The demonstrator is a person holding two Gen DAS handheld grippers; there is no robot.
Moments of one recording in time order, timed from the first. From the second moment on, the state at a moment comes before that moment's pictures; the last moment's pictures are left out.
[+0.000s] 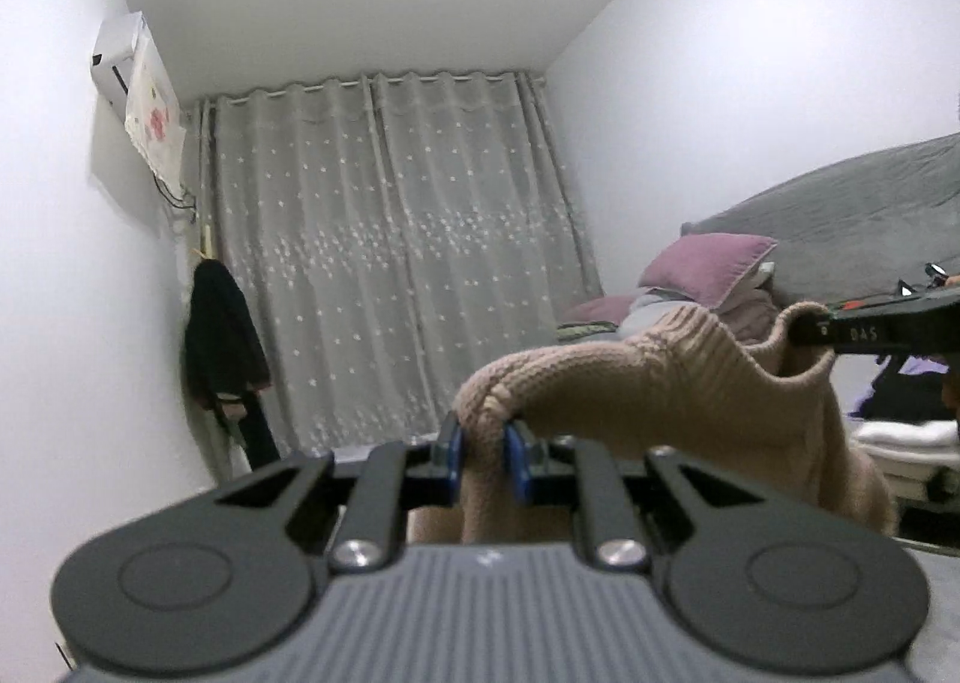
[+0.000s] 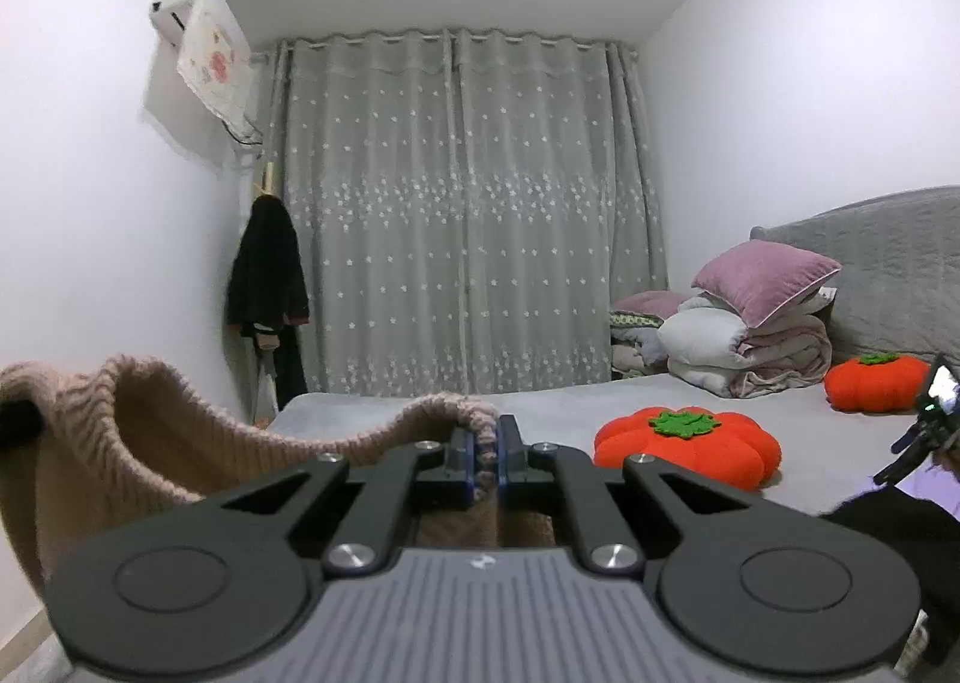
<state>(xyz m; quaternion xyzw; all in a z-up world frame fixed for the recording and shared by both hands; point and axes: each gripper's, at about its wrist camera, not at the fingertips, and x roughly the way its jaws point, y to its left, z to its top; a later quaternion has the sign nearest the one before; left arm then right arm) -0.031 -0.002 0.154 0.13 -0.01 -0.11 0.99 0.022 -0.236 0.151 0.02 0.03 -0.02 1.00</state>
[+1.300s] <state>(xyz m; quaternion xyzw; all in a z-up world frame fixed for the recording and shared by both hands) 0.354 -0.043 0.047 0.15 0.20 0.02 0.97 0.325 -0.236 0.014 -0.02 0.25 -0.02 0.97</state>
